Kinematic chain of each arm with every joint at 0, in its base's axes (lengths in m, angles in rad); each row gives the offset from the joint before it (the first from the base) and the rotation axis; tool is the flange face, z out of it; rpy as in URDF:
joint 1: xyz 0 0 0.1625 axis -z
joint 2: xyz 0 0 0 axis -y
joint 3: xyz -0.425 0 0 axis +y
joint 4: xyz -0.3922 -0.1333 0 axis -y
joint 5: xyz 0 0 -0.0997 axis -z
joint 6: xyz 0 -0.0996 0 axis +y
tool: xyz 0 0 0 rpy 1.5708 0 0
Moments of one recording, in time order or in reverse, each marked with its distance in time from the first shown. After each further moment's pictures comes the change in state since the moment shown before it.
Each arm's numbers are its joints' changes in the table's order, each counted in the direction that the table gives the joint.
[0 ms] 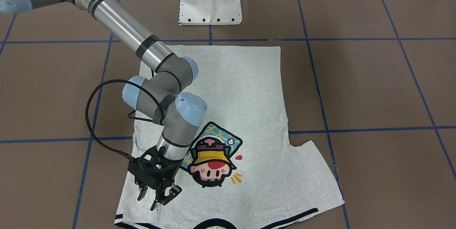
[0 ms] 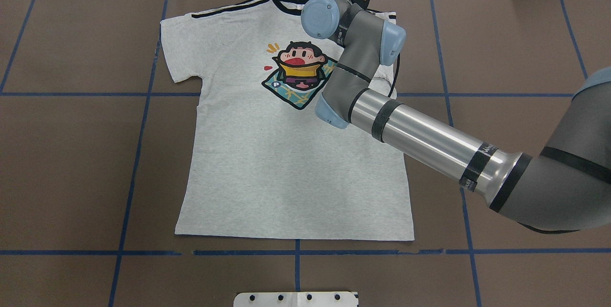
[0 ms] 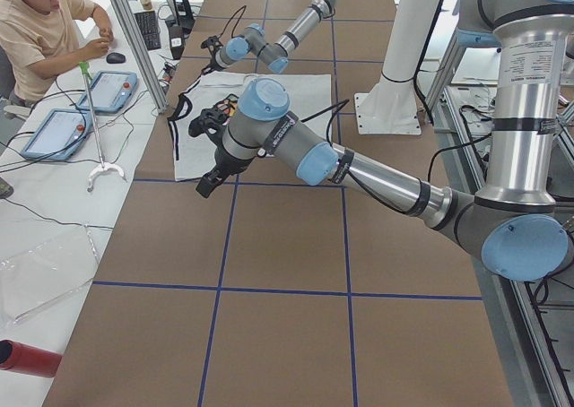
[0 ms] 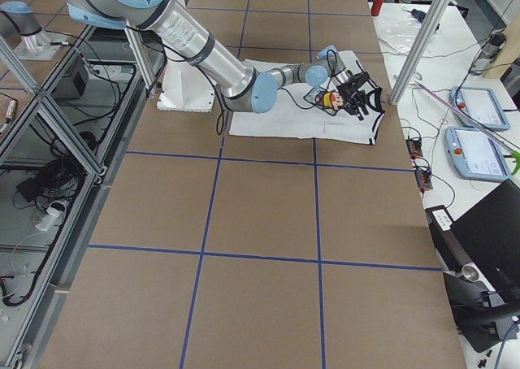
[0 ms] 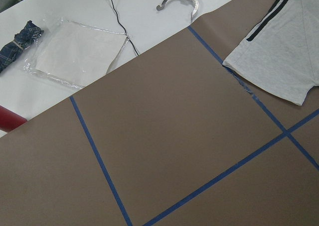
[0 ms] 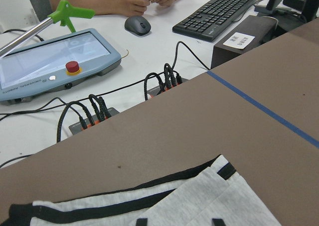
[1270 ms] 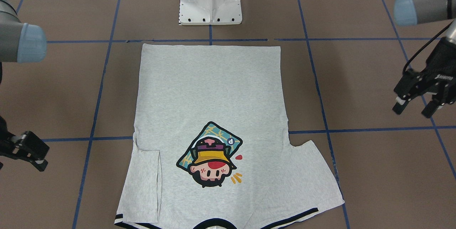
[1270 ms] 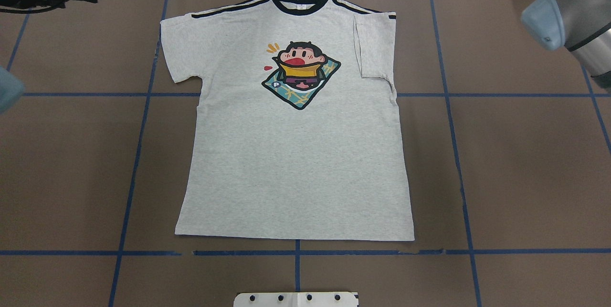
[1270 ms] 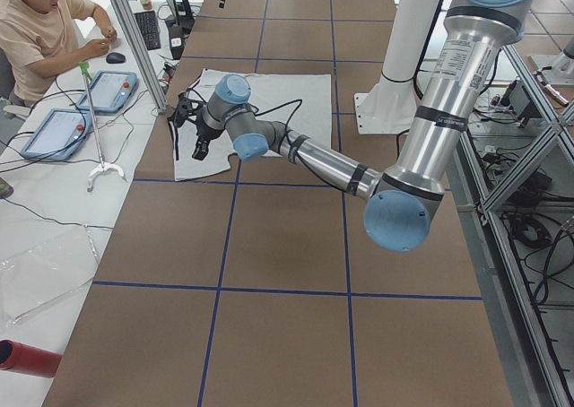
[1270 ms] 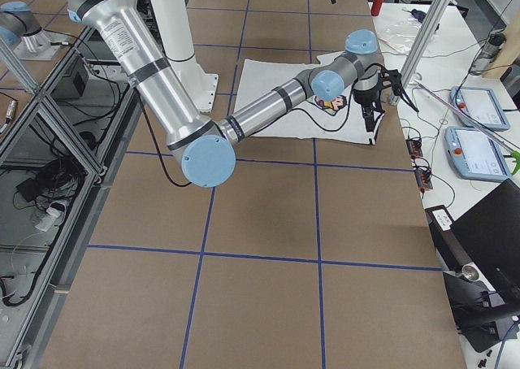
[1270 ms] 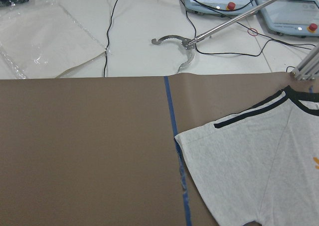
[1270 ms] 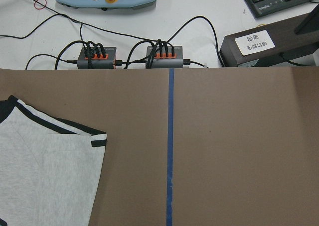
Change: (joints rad) left arm -0.465 -0.363 -0.409 -0.440 0.369 1.145; right arm -0.488 -0.545 -0.810 -0.141 0.879 0.893
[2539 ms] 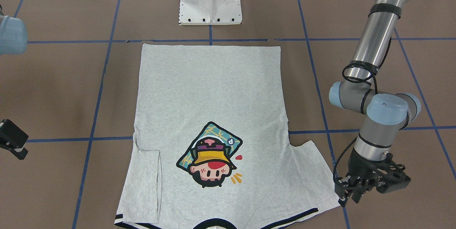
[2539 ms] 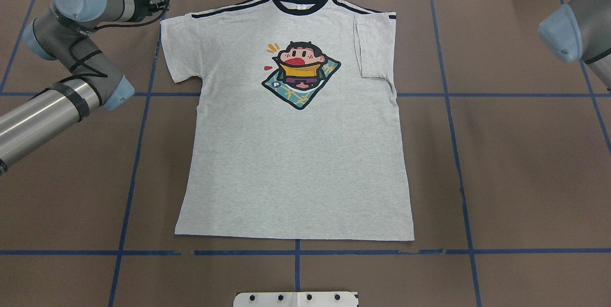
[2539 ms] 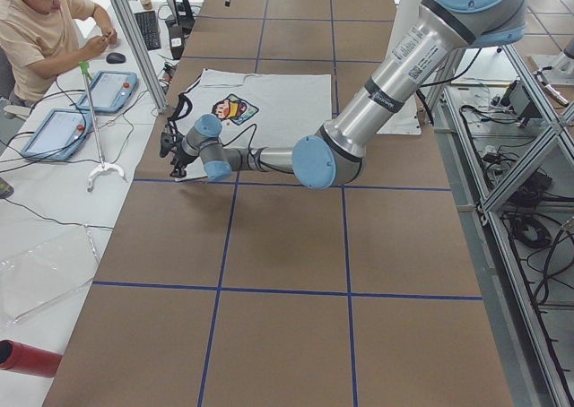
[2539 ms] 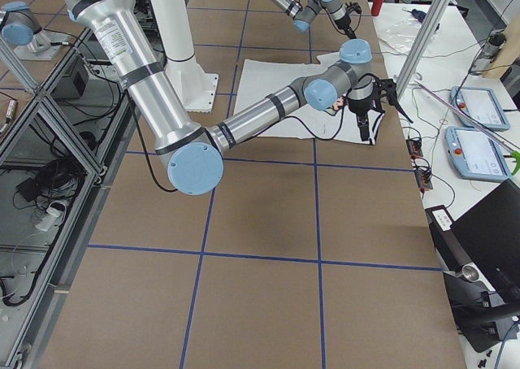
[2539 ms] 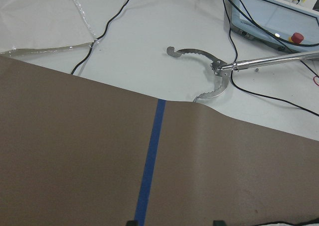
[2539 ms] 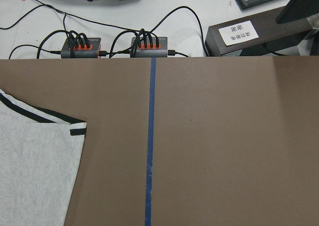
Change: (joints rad) left arm -0.166 -0.380 -0.779 -0.376 0.271 0.174; right arm -0.005 -0.051 -0.024 0.007 -0.003 0.010
